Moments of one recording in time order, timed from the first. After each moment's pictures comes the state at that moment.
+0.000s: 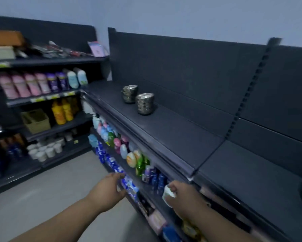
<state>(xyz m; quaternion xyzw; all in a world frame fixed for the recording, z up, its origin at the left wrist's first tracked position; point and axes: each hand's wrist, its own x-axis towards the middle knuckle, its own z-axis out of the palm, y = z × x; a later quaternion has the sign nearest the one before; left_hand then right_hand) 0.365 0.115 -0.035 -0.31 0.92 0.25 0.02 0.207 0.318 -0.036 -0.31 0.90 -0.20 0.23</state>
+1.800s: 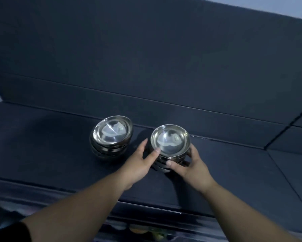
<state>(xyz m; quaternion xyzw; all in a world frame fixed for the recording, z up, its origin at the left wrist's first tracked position) -0.074 -0.300 -0.039 0.01 0.77 0.62 0.16 -0.050 -0.107 -0.026 0.06 0.86 -0.50 0.02</state>
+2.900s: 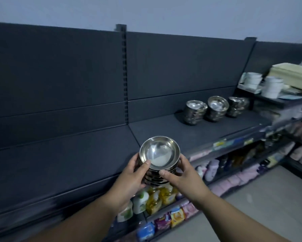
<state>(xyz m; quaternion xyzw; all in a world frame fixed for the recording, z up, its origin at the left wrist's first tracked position) 0.148 0.088 -0.011 0.17 0.66 0.66 0.32 0.250 0.249 -0.008 0.19 0.76 -0.61 -0.14</state>
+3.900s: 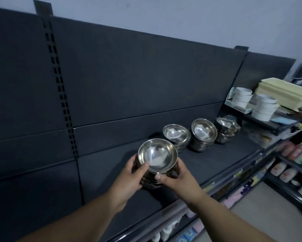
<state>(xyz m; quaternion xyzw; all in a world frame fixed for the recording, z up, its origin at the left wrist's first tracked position) -0.004 0.332 -0.014 0.18 0.64 0.67 0.33 0.106 0.483 -0.012 0.21 0.74 -0.62 -0.15</state>
